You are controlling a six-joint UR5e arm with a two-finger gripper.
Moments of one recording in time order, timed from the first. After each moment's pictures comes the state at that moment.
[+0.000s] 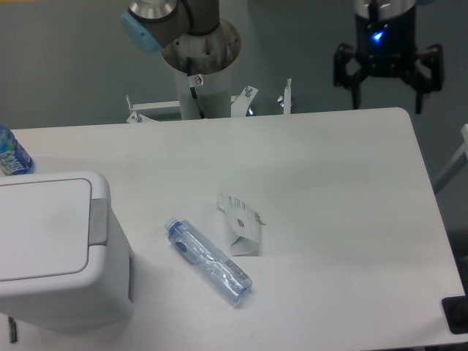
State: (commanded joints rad) arm 2.63 -1.67 -1.41 -1.19 1.57 0.84
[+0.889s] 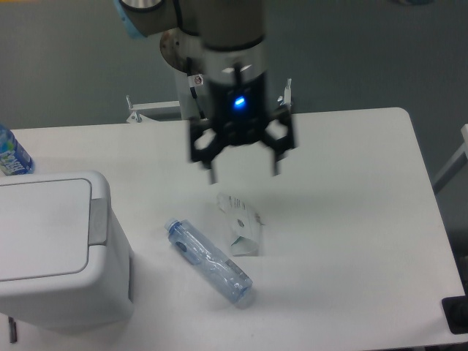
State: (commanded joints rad) arm 2.29 -1.74 -1.42 -1.17 1.32 0.05
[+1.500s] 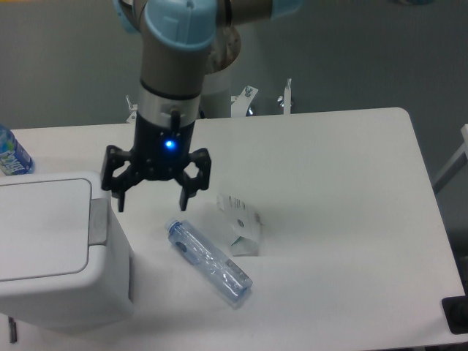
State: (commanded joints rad) arm 2.21 -1.80 -1.42 -1.15 1.23 -0.02
